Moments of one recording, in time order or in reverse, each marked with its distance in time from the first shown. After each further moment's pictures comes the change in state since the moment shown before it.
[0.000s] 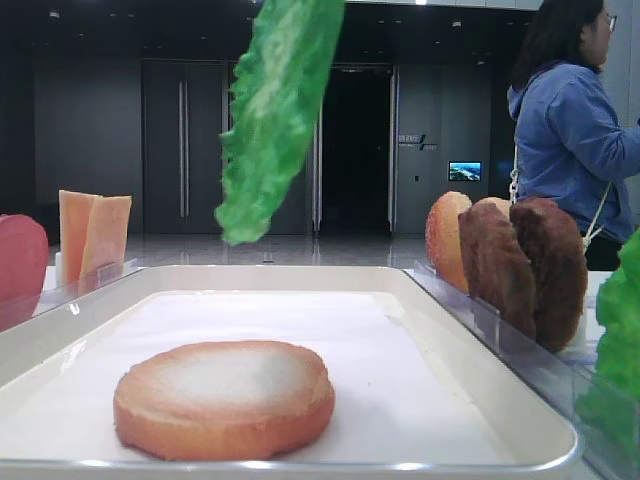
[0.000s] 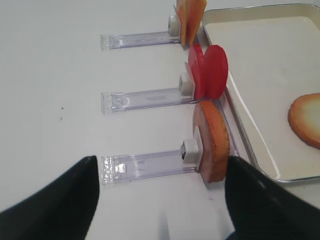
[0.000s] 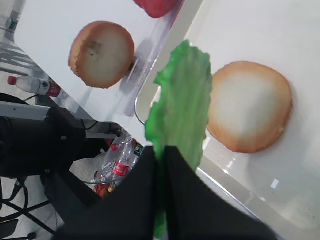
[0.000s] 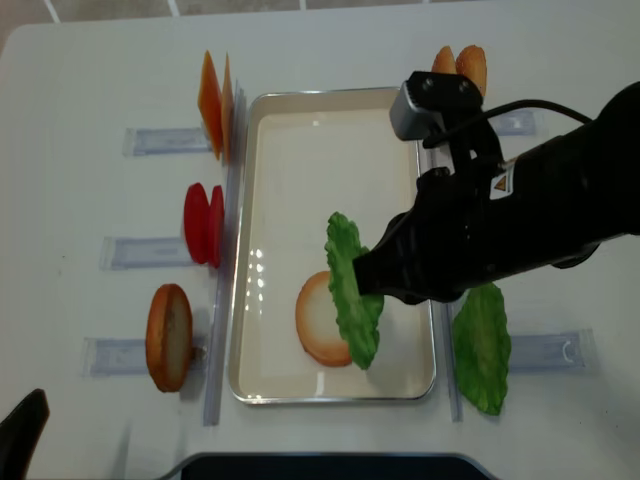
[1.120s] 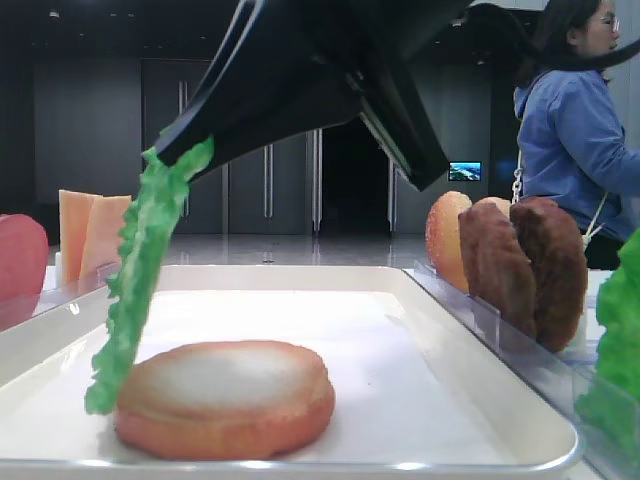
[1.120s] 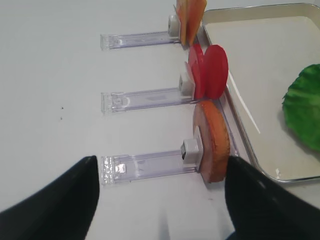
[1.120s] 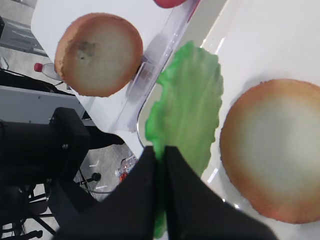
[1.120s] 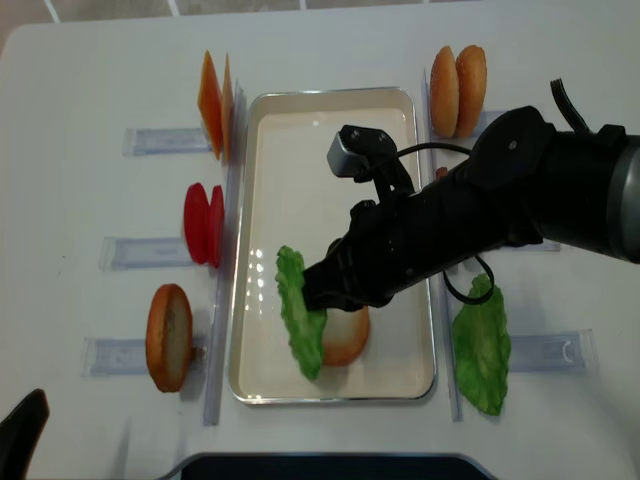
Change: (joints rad) left arm 0.000 0.000 0.000 0.000 0.000 0.000; right arm -0.028 0.342 -0.006 0.539 -0.040 -0.603
